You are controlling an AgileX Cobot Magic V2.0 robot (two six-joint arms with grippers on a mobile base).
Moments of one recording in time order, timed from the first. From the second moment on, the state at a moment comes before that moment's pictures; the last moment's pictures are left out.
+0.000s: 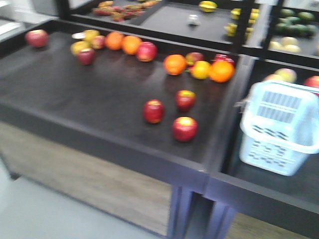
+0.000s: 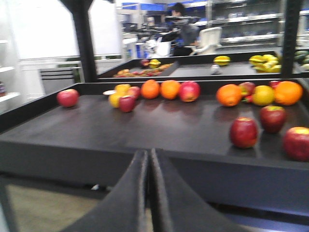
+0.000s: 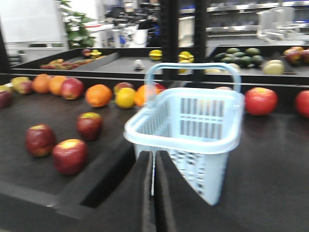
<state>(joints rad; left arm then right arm) -0.09 -0.01 0.02 0.08 0.08 -0.05 -0.06 -0.01 0.03 -0.07 0.13 0.14</state>
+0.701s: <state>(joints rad) -0.09 -0.01 0.02 0.08 0.08 -0.05 -0.06 -0.01 0.03 -0.07 0.13 0.14</state>
